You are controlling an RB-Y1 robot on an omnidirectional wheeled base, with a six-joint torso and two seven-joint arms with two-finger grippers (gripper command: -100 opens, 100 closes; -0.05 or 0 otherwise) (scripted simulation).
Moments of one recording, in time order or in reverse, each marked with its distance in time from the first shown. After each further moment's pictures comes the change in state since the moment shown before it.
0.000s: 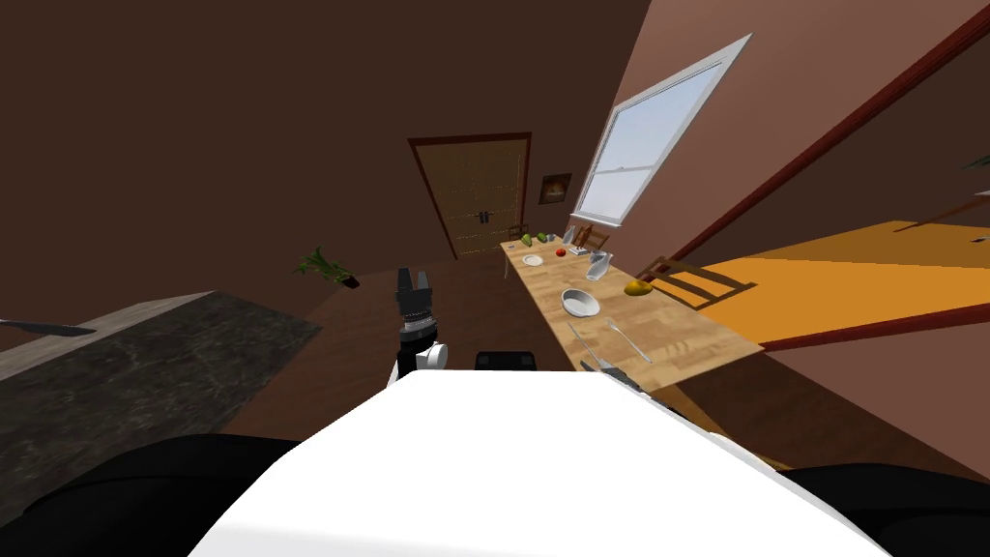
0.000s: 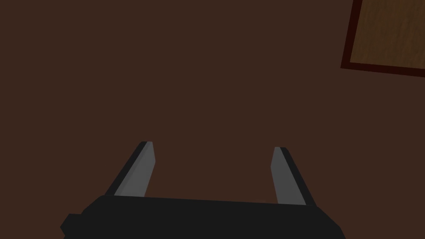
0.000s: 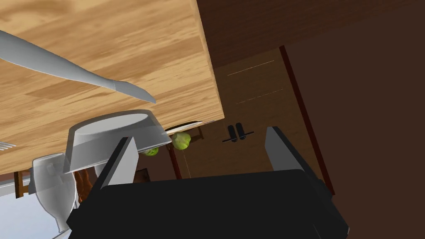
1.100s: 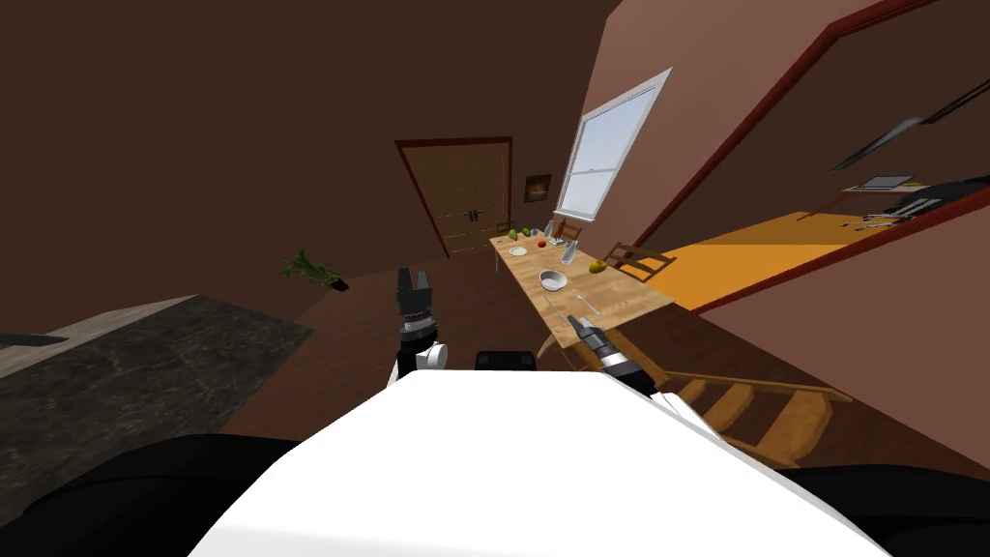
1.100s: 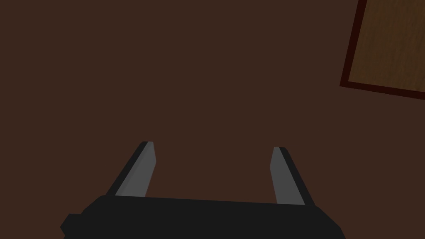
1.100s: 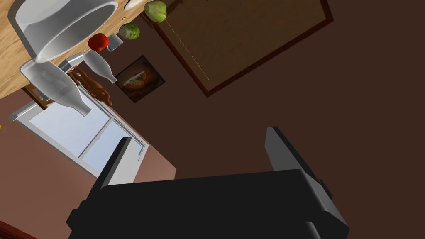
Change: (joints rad) left arm 0.000 0.000 0.000 0.000 0.000 0.000 0.000; right arm -0.100 0.284 -0.113 -0.275 -0.167 -0.074 -0.079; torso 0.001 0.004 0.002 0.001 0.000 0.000
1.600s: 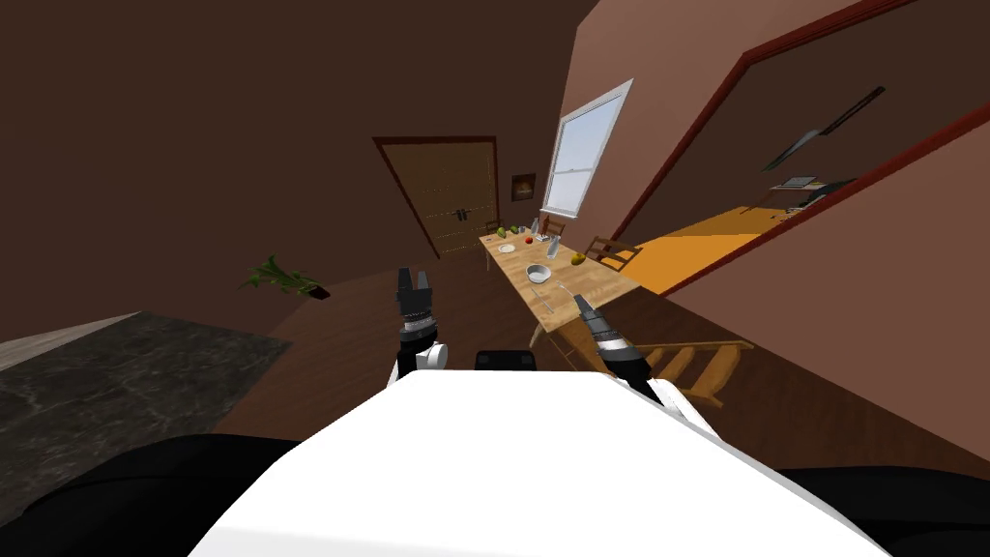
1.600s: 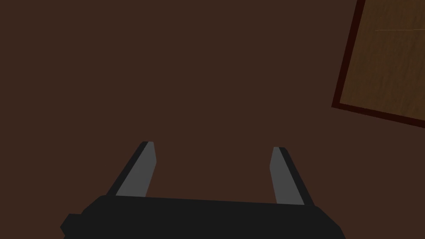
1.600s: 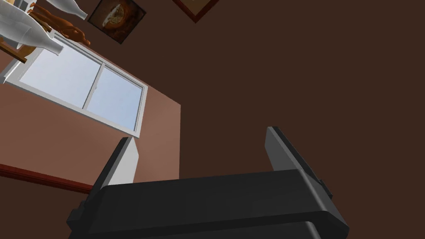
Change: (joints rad) left arm 0.000 0.000 0.000 0.000 0.000 0.000 0.000; right arm -0.046 0.121 -0.030 -0.169 -0.122 -0.012 -0.067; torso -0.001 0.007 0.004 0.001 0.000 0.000
